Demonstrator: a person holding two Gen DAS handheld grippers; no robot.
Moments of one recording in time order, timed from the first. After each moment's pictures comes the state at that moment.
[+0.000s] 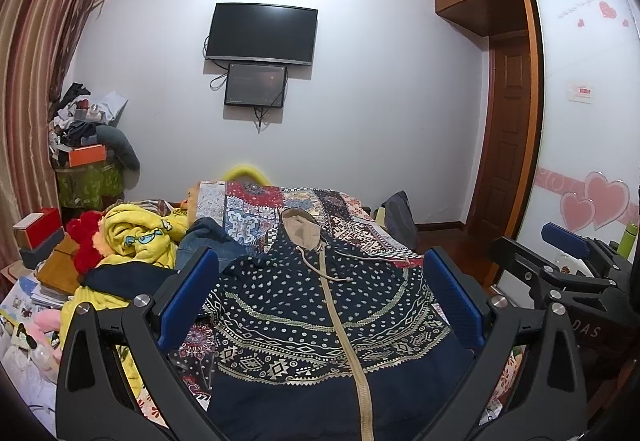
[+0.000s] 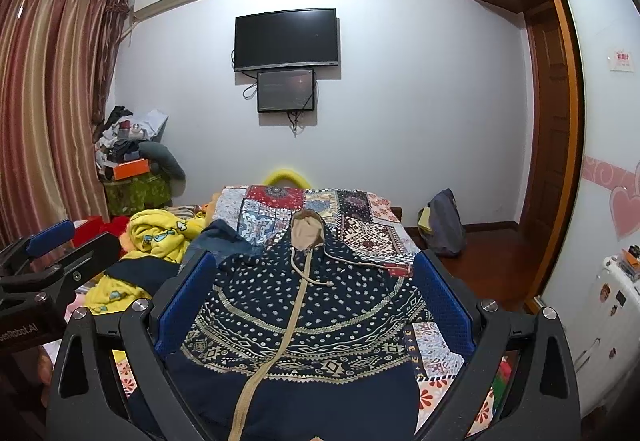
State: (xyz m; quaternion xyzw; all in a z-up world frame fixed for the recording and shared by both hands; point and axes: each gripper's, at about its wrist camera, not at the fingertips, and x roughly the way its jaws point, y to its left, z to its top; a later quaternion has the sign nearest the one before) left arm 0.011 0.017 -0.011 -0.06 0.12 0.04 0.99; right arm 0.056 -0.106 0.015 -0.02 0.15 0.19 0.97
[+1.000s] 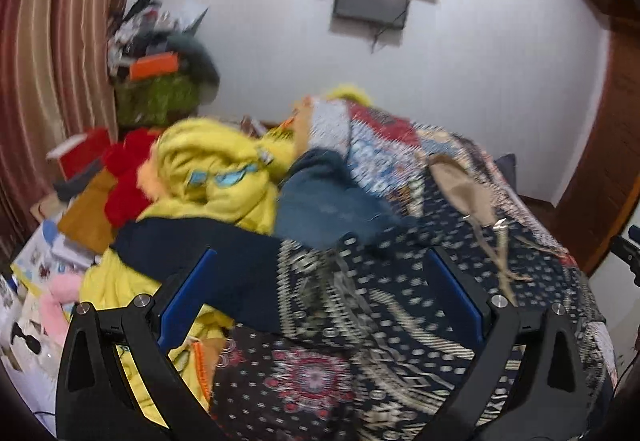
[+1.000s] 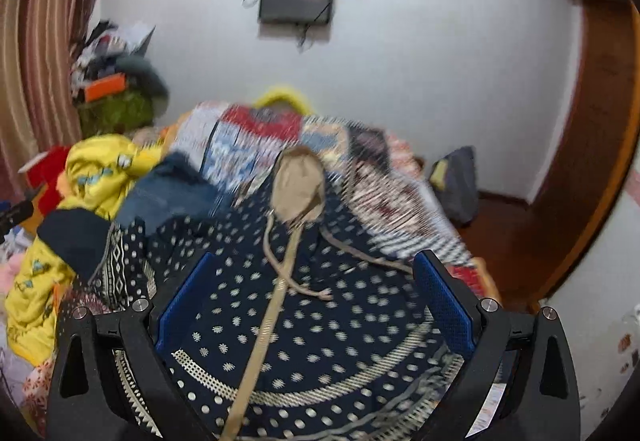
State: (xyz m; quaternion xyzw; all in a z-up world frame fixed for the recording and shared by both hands) left arm 0.199 0.258 -0.127 -0.13 0.27 0.19 0.94; right arm 0.277 -0.026 -0.065 -0.11 0.29 0.20 0.93
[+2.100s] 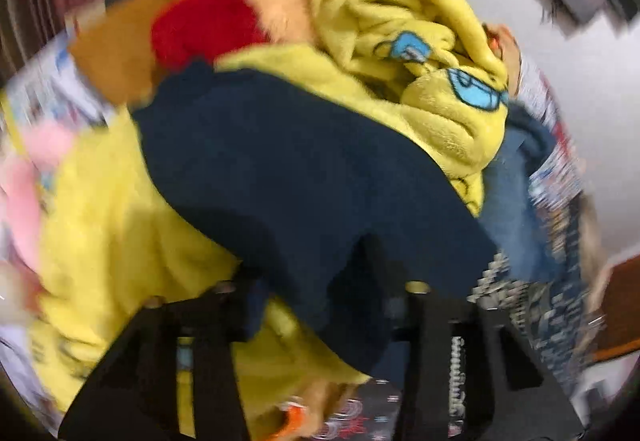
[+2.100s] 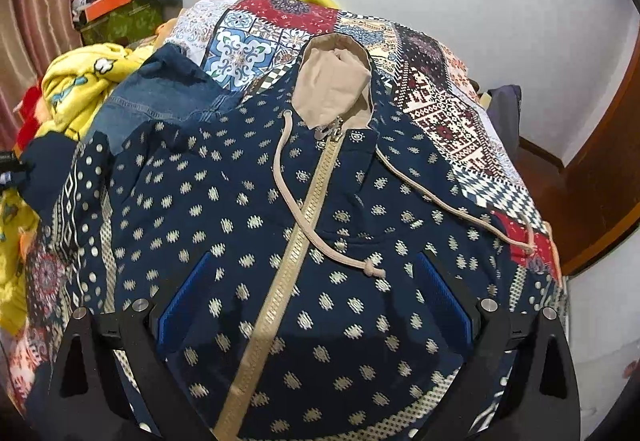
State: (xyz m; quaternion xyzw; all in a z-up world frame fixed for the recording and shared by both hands) left arm 0.251 0.470 -0.269 -0.34 0.41 0.31 0.79; right arm 0.356 0.017 -0.152 -0.17 0.42 0.23 0.86
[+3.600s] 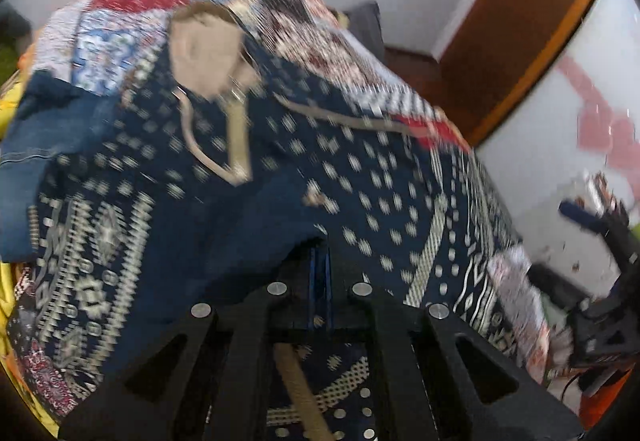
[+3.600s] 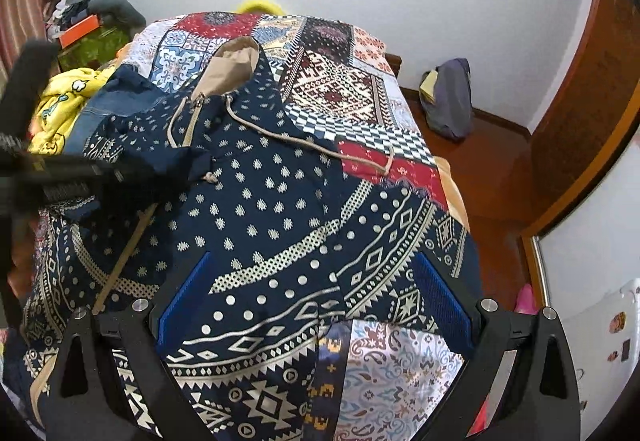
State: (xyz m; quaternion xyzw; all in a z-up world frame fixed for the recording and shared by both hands) left arm 0.405 0.003 -0.199 -0.09 0.49 -0.10 0.86; right arm 0.331 -0.157 -0.118 -0.13 0.43 0.18 0.88
